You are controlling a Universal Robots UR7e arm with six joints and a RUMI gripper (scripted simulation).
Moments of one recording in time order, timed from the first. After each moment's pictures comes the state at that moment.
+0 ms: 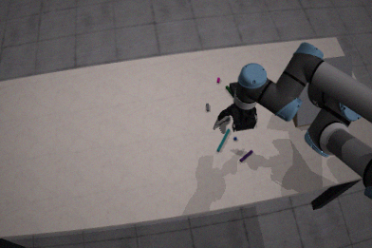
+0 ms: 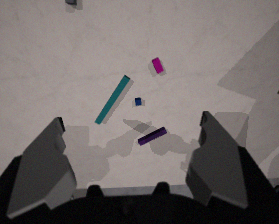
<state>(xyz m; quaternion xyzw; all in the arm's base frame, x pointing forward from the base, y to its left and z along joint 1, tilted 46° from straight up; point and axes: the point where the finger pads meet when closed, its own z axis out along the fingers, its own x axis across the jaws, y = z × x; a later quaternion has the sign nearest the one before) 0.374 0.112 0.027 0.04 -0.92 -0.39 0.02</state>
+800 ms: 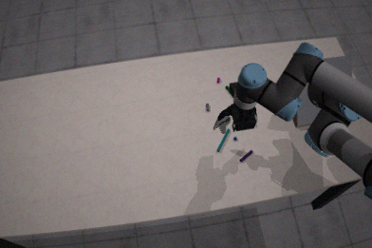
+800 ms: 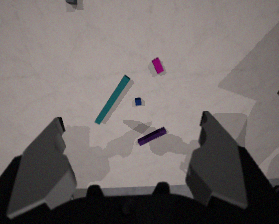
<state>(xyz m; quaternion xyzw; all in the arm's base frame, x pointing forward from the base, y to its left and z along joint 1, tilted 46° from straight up) 0.374 0.112 0.027 0.04 -0.92 -0.39 0.02</state>
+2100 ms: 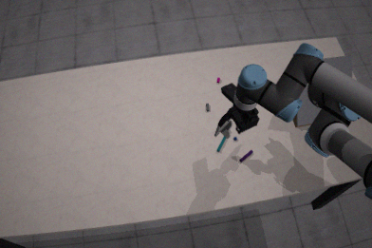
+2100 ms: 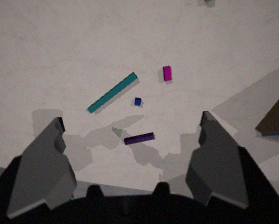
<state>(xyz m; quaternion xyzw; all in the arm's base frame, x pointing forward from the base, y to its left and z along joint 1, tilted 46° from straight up) 0.378 0.115 0.029 0.18 -0.90 -0.38 -0.04</state>
